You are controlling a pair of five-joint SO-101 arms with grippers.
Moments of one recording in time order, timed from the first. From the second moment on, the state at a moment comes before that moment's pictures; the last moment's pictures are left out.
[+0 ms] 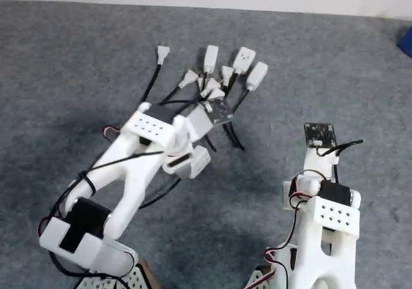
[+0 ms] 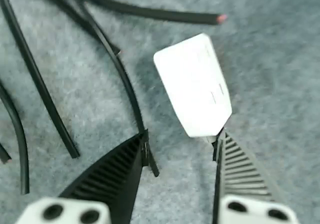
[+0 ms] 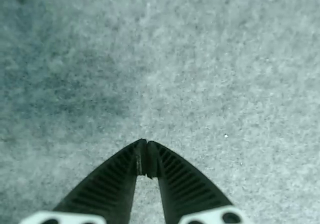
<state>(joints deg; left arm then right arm) 15.3 0.7 26.0 66.0 -32.7 11.0 -49.9 66.9 62.5 16.2</state>
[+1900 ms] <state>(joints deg) 42.2 21.9 15.7 76.7 -28.6 5.7 -49.9 67.5 62.5 16.2</state>
